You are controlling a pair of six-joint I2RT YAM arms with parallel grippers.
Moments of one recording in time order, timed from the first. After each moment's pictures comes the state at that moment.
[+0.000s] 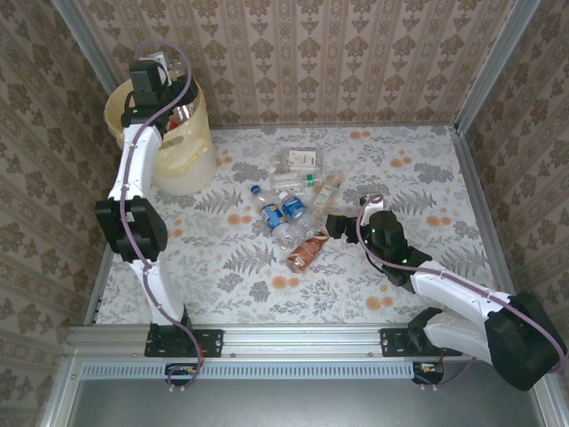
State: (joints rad) left arm -0.02 2.01 2.07 -0.43 0.14 -0.27; right arm 0.52 1.09 0.43 0.26 0.12 0.44
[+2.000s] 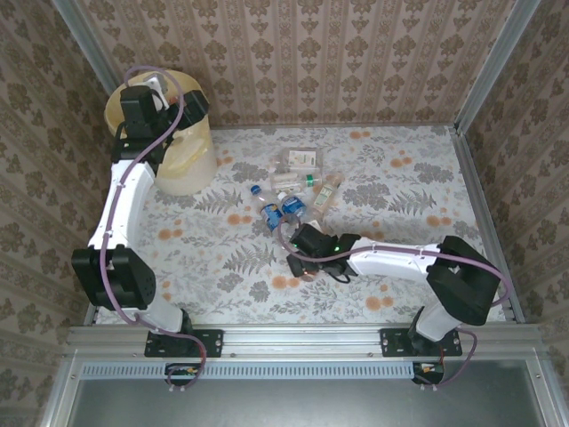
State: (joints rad) left arm -0.05 1.57 1.59 -0.33 0.24 -0.44; right arm 0.93 1.56 0.88 -0.42 0.29 0.49
